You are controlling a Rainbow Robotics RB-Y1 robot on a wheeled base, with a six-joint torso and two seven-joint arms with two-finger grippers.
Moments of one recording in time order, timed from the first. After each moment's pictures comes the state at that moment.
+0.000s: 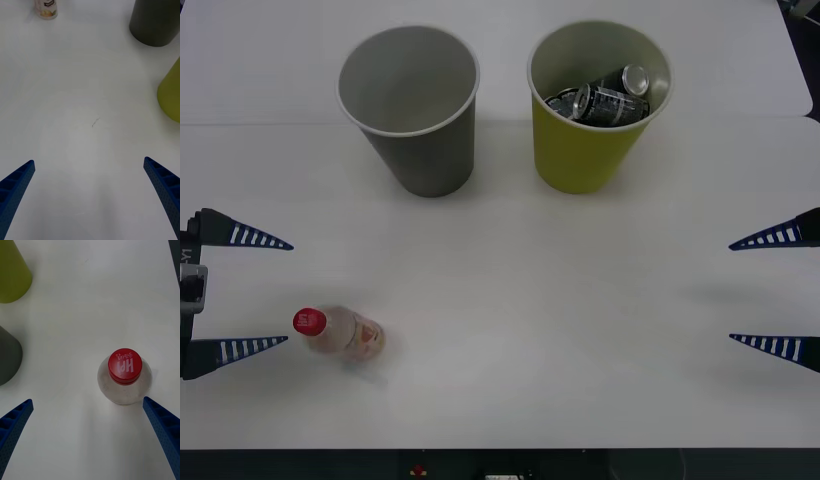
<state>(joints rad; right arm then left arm) 0.26 -1.13 -0.26 -2.01 1.31 -1.13 -0.09 0.26 1.13 0.26 -2.01 -1.31 -1.13 -0.09</state>
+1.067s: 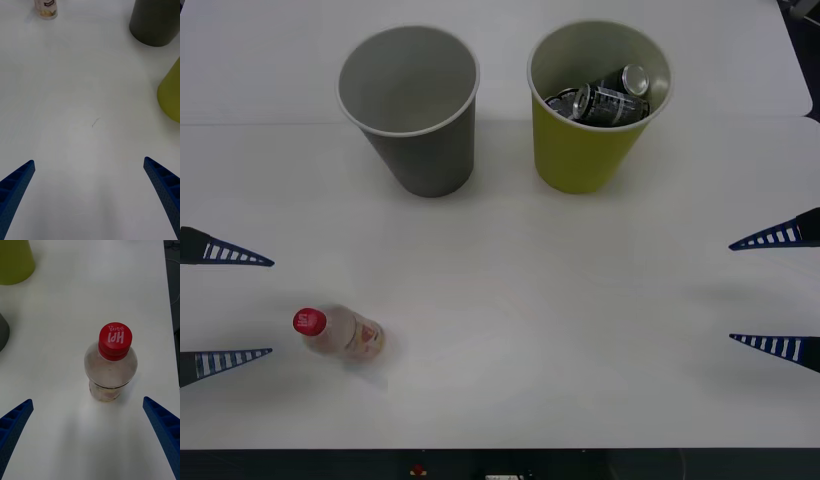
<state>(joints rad) 0.26 -1.13 -0.26 -2.01 1.31 -1.13 -0.09 0.26 1.17 0.19 -1.80 -1.12 -1.17 -0.15</state>
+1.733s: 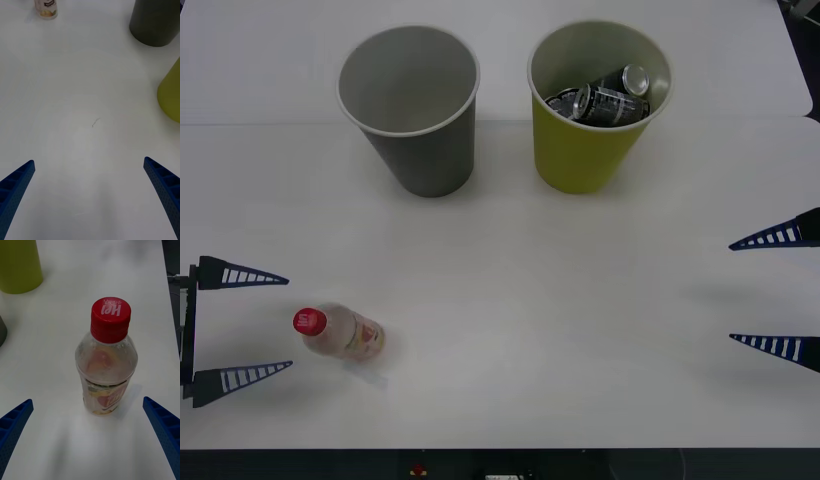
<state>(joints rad) 0.26 -1.13 -0.26 -2.01 1.31 -1.13 -0.09 0.16 1.22 -0.16 -1.52 -0.75 -1.08 -0.53</state>
